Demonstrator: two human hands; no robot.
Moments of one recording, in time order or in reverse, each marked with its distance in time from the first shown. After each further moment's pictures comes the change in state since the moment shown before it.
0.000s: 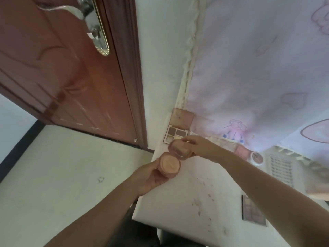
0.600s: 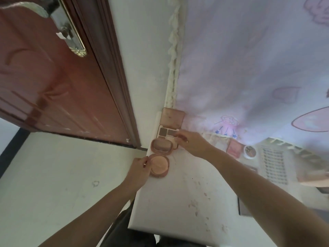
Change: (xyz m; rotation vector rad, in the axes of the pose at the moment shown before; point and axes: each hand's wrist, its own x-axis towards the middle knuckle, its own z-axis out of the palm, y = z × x) left_hand 0.028 0.016 -0.005 1.182 0.311 0.454; right_hand 0.022 0.014 -0.002 -0.277 0.222 -0.058
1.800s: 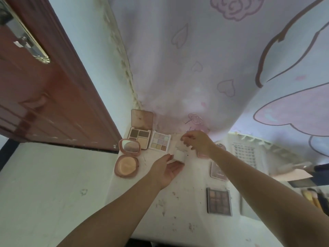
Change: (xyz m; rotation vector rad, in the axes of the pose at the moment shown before) left_hand -0.006 0.111 0.136 -1.286 -0.242 -0.565; right_hand -0.042 0.090 -0.068 0.342 0.066 0.270
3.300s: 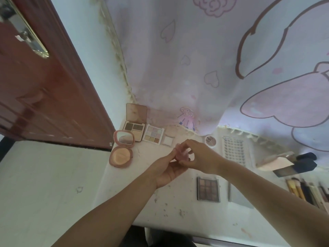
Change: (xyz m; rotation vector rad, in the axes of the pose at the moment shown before) left_hand -0.030 -0.029 0.004 0.067 -0.319 -0.049; right_hand -0.089 0.026 -0.009 -0.399 -0.101 -0.438
